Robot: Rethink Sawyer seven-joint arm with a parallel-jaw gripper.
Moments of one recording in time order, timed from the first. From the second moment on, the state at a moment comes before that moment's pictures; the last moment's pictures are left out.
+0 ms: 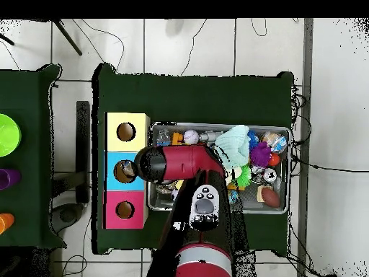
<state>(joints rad) -0.02 -0.52 -0.14 1.53 -0.16 0.61 1.93</state>
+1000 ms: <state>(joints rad) 0.03 -0.44 -0.14 1.43 -0.16 0.61 1.93</state>
